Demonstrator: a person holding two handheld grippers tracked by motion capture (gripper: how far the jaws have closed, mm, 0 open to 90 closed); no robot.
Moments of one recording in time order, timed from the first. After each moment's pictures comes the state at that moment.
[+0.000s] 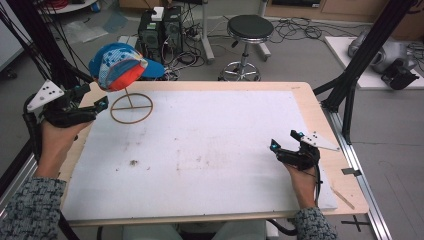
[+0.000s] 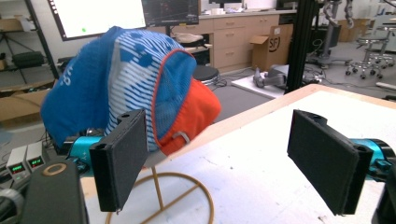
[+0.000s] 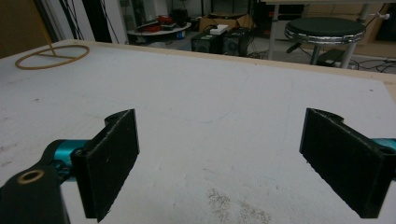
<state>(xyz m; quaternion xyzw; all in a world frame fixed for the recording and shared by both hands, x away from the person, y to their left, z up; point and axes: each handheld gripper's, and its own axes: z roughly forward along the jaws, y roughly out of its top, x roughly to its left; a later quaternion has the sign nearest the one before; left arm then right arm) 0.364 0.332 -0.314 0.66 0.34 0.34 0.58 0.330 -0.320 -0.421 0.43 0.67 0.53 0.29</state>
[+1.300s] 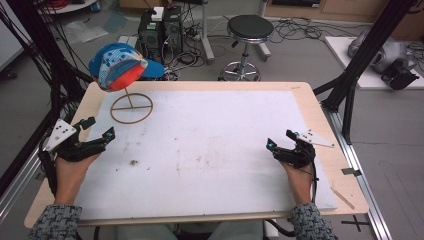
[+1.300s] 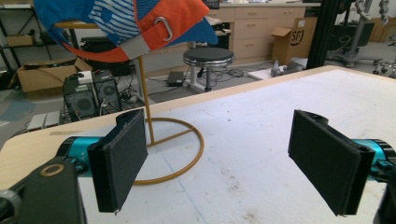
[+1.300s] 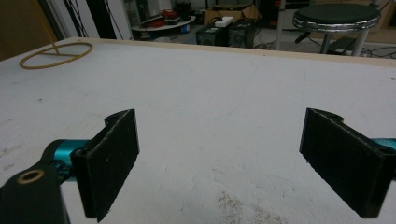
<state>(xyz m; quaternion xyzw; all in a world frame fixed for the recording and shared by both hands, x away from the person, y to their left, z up) 0.316 0.321 -0.392 0.64 0.39 0.35 0.56 0.341 -0.313 -0.427 0.44 0.68 0.53 0.26</state>
